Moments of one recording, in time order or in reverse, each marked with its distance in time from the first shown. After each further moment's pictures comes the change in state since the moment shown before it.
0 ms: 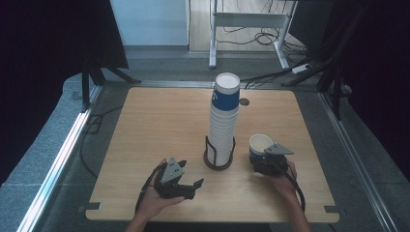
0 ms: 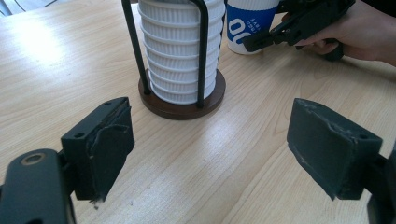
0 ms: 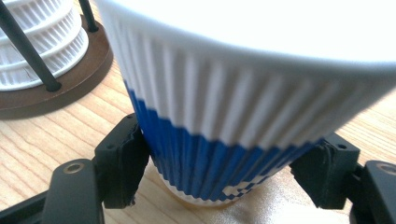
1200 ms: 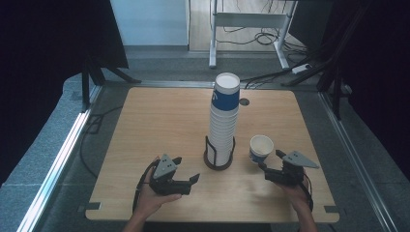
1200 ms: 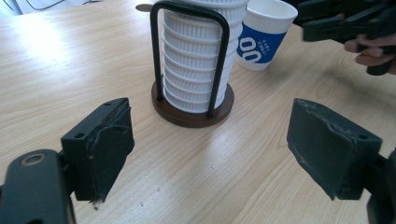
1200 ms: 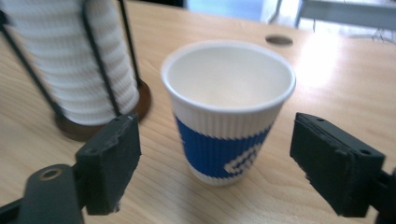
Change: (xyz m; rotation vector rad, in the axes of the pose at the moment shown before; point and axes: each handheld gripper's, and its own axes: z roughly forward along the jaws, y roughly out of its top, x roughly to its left) left arm 0.014 0.002 -0.010 -0.041 0.007 -0.079; right arm 0.000 -0.003 -0.068 -0.212 0.058 0.078
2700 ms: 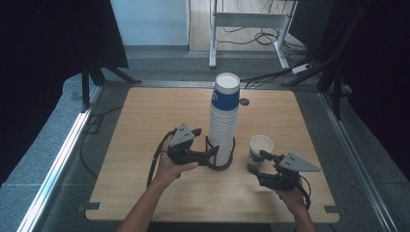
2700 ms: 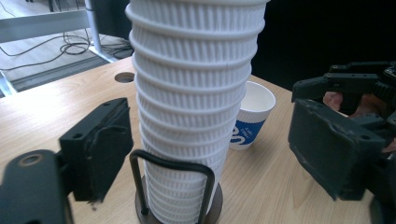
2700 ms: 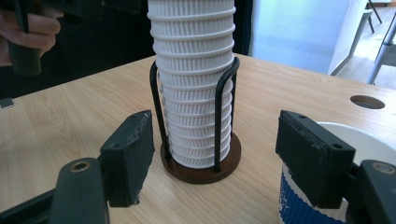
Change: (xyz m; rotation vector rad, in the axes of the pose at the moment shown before) left arm 0.002 0.089 0.039 -0.107 -0.095 0.061; right arm 0.036 0.028 -0.017 -0.132 0.271 -0.051
